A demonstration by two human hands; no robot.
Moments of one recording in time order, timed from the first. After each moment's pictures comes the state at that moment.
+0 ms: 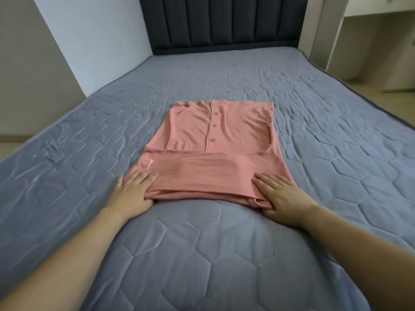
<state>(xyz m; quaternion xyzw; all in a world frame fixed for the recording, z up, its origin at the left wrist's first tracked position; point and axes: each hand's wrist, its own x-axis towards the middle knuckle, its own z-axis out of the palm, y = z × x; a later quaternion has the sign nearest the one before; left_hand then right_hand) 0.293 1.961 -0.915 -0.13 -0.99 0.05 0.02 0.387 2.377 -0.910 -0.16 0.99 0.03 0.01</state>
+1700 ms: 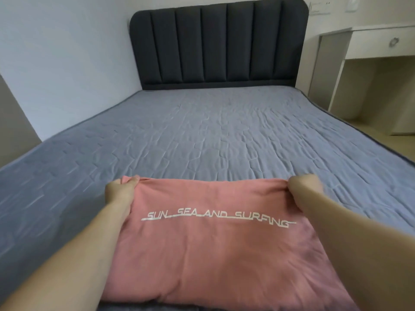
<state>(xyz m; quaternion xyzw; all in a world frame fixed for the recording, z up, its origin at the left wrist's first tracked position) -0.060 2.061 -0.906 0.23 -0.73 -0.61 0.20 0.035 2.487 -0.876 0.41 0.80 -0.42 -0.13</state>
